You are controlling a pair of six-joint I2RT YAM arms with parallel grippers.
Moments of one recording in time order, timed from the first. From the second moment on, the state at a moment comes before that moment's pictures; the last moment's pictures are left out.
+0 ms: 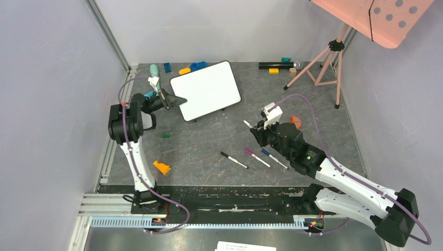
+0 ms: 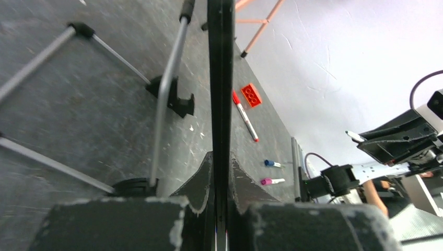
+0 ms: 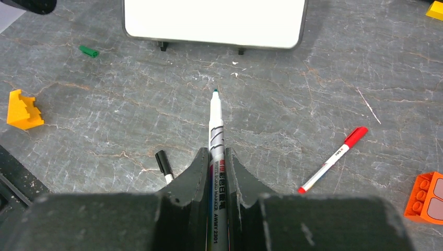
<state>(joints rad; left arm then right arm) 0.19 2.22 1.04 1.41 1.27 -1.10 0.82 0.90 0.66 -0.06 0.22 0.15</state>
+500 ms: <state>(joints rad) 0.17 2.17 0.99 1.43 1.26 -1.14 0.82 0.84 0.64 -0.07 0.21 0.16</state>
